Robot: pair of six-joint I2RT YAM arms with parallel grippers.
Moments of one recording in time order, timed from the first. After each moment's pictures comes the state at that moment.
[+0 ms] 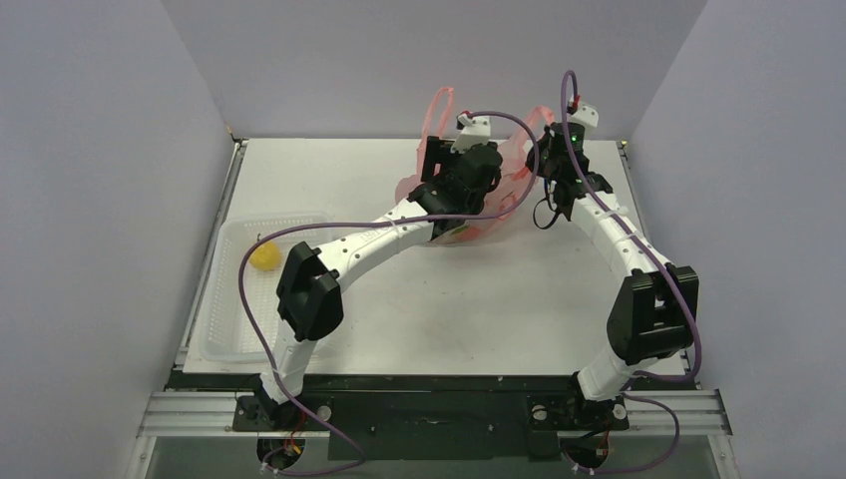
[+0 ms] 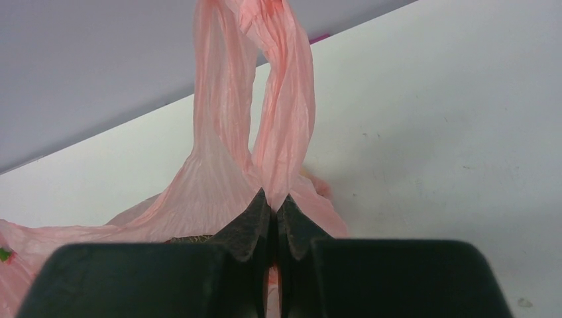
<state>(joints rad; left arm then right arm) -0.91 2.08 1.98 -0.25 -0.94 -0.19 0.18 1.63 1.37 -0.13 0.20 0.48</state>
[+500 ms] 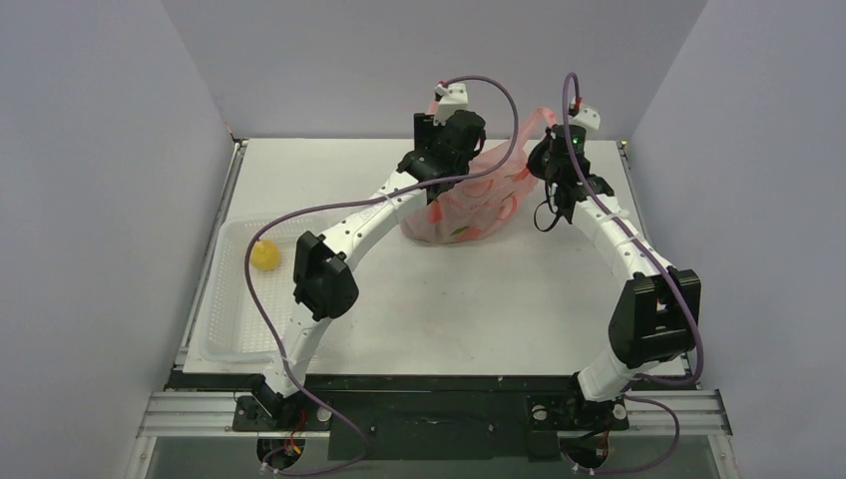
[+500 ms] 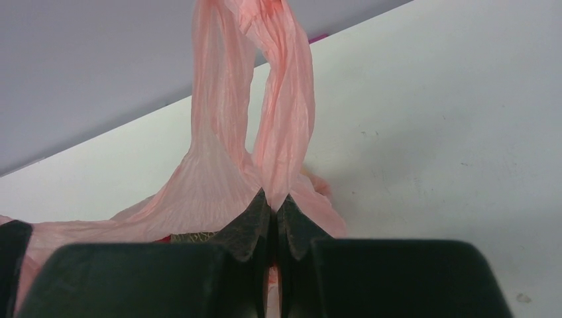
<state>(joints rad) -0.78 2.26 2.34 -0.50 -0.83 -0.32 0.18 1.61 1.35 -0.12 0.21 0.49</state>
